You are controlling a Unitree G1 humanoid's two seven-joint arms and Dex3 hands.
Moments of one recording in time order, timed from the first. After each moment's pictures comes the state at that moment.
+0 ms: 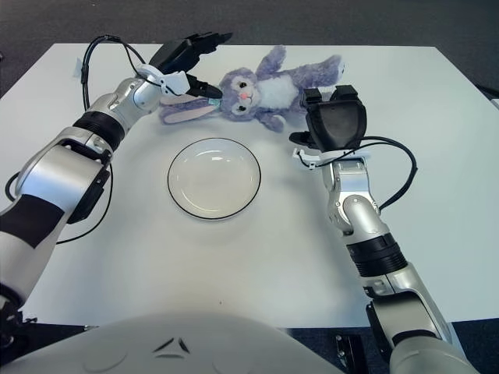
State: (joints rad) left arm -1.21 0.23 -0.38 1.29 0.57 -0.71 0.19; right arm -0.31 -0.50 0.25 -0.04 -1.23 0.28 -0.20
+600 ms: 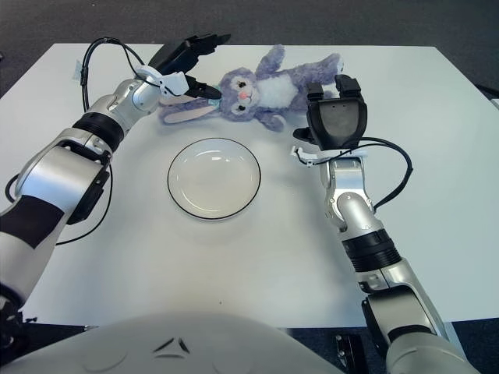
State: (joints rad) left arm -1.21 0.23 -0.38 1.29 0.56 -0.70 0.18; right arm -0.33 -0.50 0.26 -0.01 -1.23 0.28 -0.23
